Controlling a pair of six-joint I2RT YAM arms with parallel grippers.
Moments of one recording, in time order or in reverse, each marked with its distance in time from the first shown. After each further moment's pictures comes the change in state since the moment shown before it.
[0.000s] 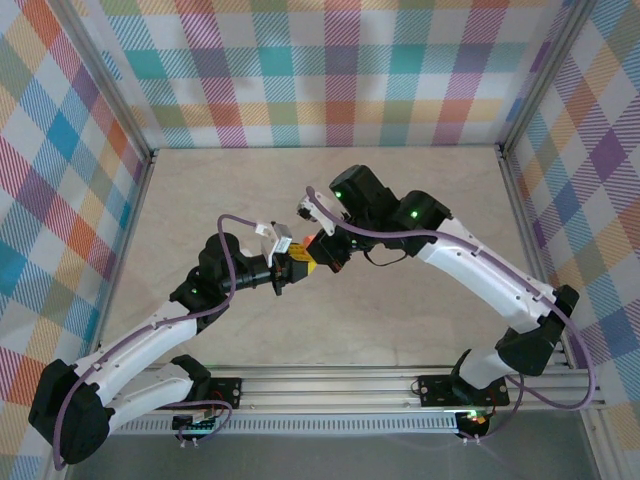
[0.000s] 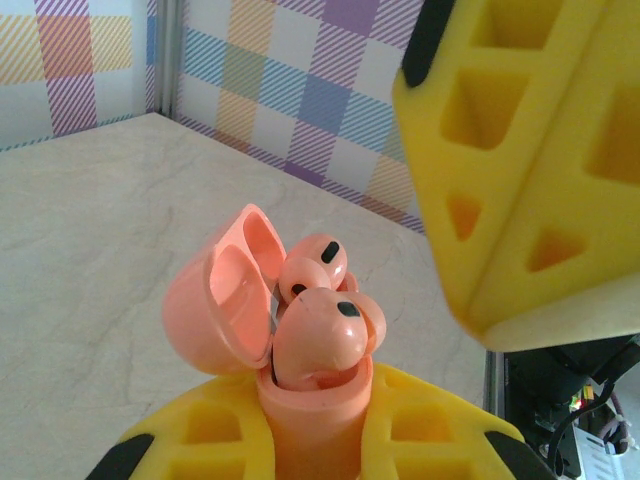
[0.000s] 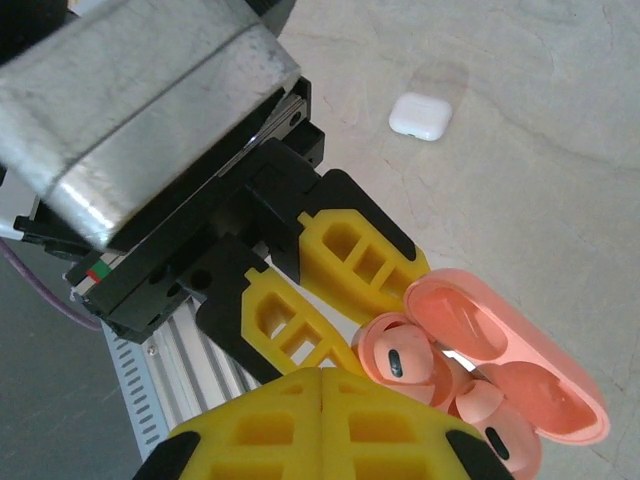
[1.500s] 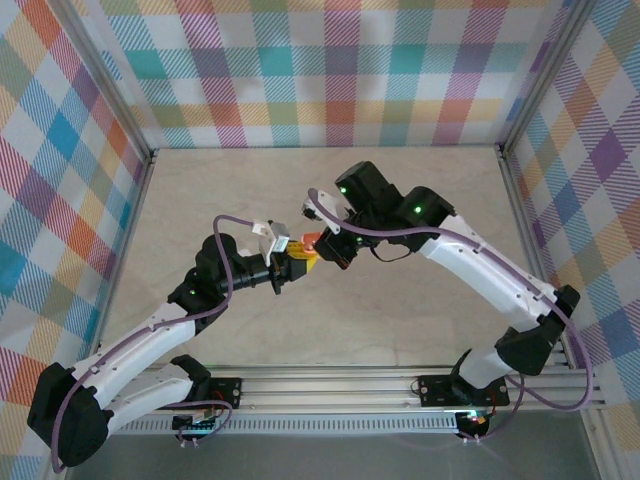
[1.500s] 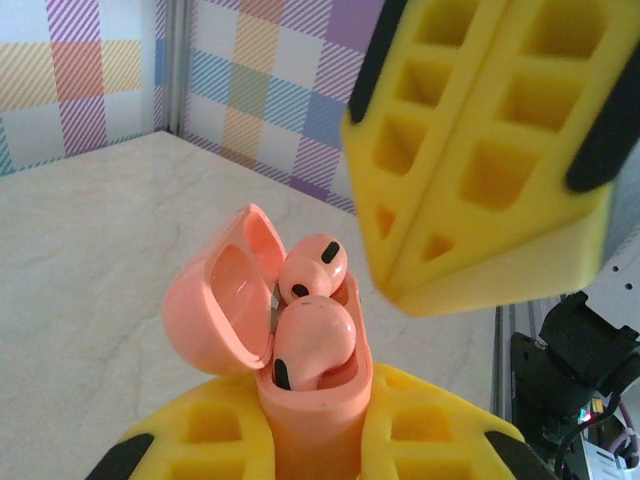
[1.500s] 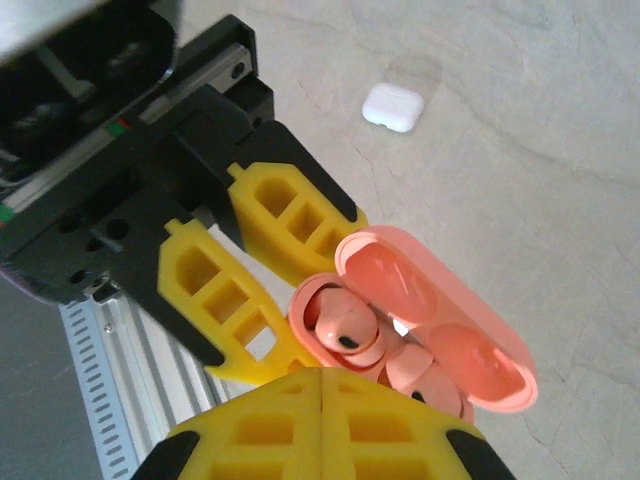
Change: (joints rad) left arm 0.001 -0.015 0.000 0.024 -0.014 0.002; right arm -0.040 -0.010 0.011 -0.041 0.007 -0.113
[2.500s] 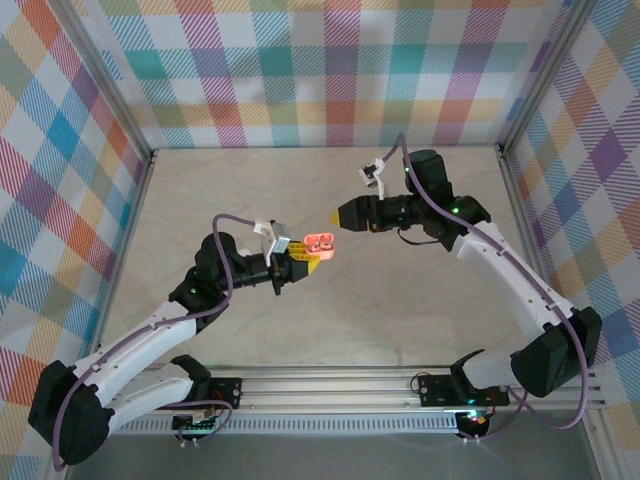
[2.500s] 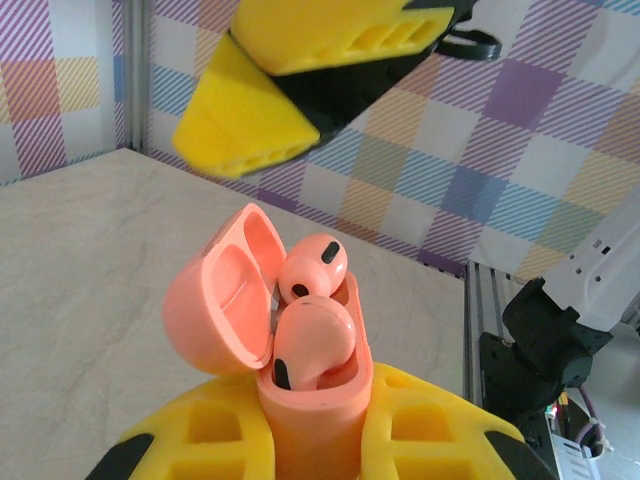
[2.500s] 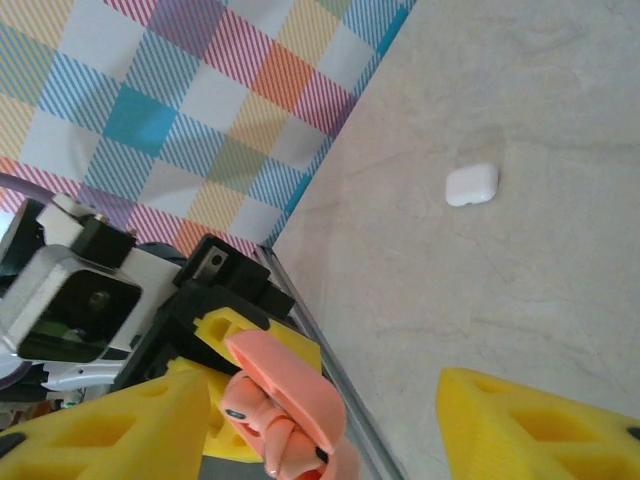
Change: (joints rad) left arm 0.001 0.016 0.006 0.043 0.081 -0.008; right arm -0.376 -0.149 -0.407 0.531 -0.548 0.572
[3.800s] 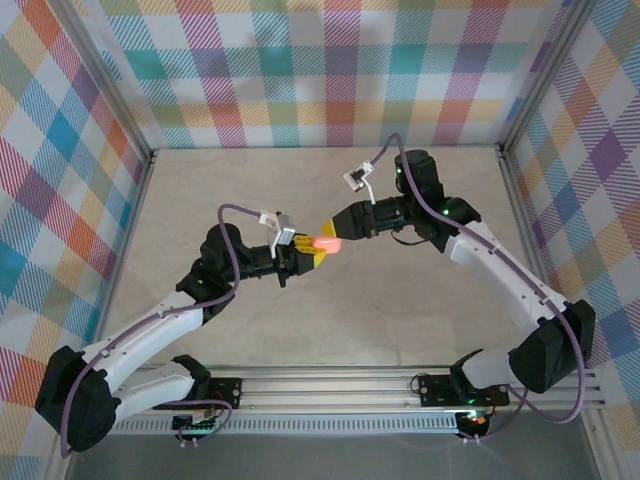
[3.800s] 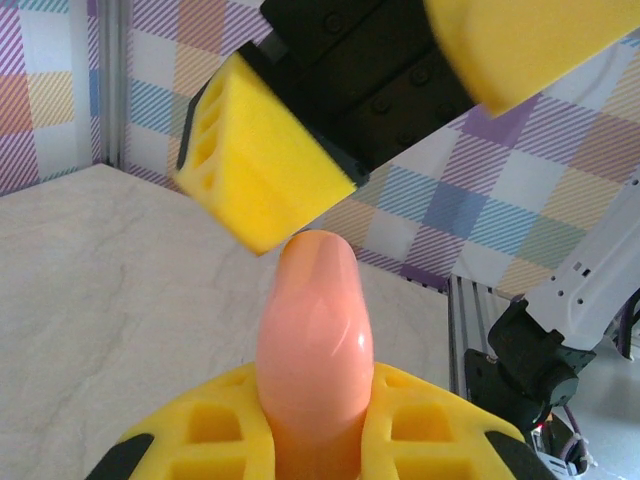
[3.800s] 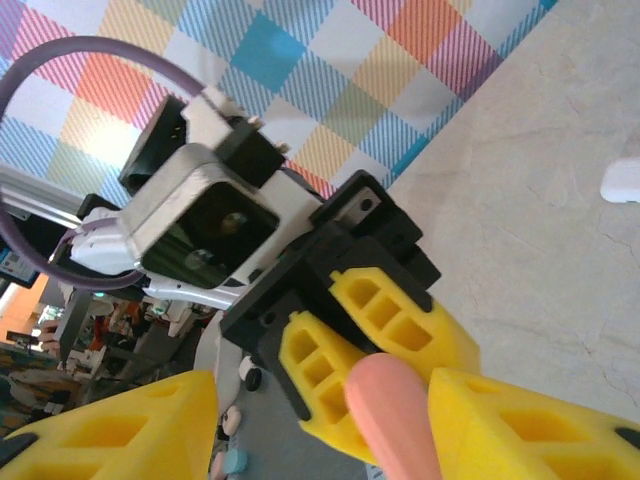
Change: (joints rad) left arm 0.006 0.084 0.058 0.056 0.042 -0.033; right arm 0.045 0.021 -0.005 0.116 -0.250 -0.024
